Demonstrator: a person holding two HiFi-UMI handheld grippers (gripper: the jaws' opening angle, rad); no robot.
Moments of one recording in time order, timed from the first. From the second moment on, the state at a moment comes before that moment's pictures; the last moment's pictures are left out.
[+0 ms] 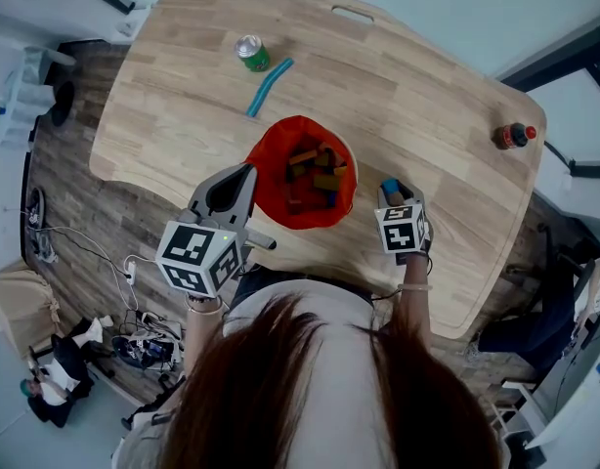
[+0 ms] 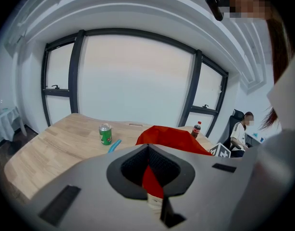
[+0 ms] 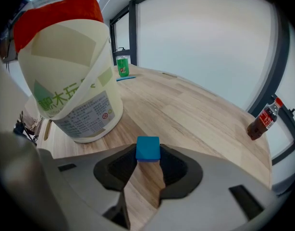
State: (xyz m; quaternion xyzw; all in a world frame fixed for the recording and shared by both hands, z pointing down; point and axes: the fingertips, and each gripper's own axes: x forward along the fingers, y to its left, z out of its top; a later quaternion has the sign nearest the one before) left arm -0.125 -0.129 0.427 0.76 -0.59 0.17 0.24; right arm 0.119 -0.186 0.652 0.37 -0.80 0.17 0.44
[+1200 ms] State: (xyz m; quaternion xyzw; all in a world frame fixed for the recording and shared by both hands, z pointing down) left arm -0.129 -0.101 0.400 0.81 -0.54 0.14 0.21; right arm 0.125 -0.147 0.576 0.45 -0.79 0.17 0.38
